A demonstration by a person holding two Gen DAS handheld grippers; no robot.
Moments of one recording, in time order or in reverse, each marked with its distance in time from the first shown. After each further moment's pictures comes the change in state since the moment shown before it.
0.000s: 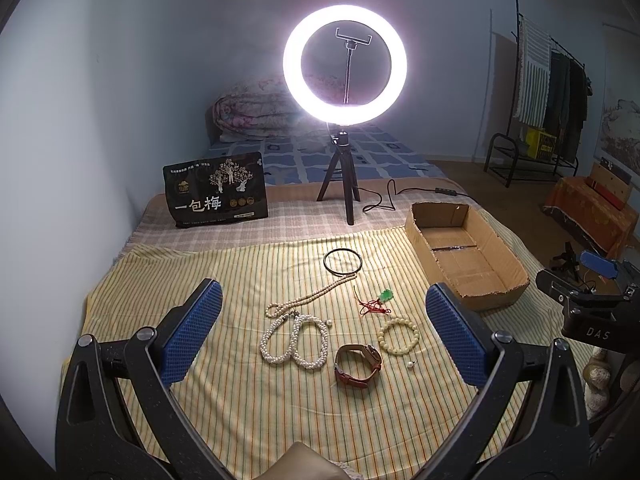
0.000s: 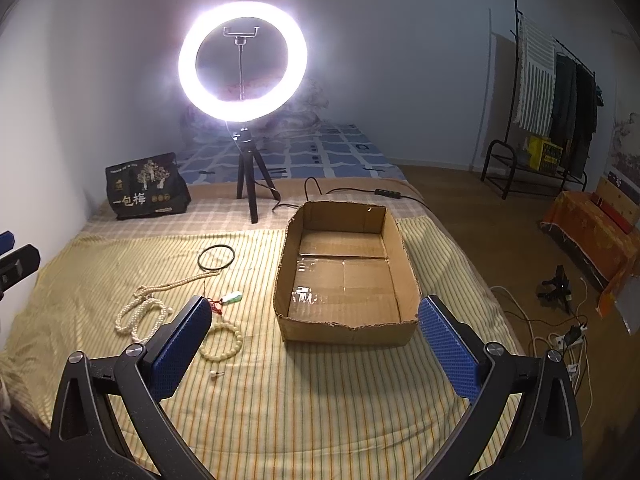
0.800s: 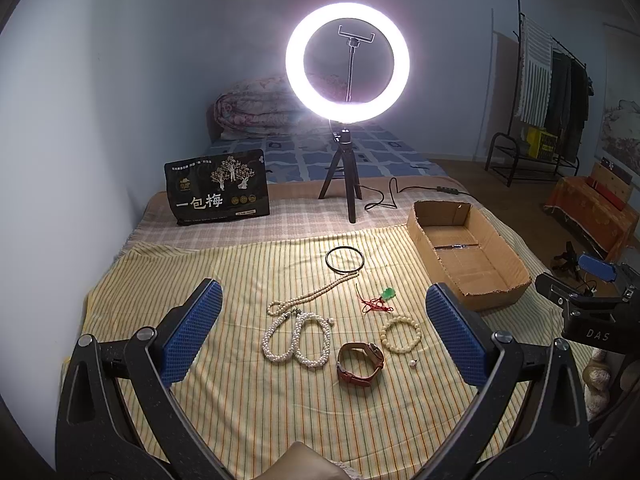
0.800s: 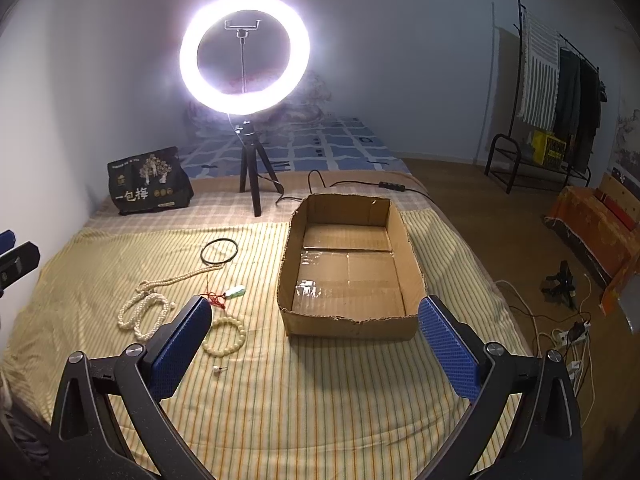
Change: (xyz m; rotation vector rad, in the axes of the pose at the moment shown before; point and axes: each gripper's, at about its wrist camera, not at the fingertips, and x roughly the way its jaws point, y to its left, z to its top) left arm -0.002 0.001 -0.001 0.002 -0.003 0.002; right arm 0.004 0.001 -0.002 0.003 0.024 0.016
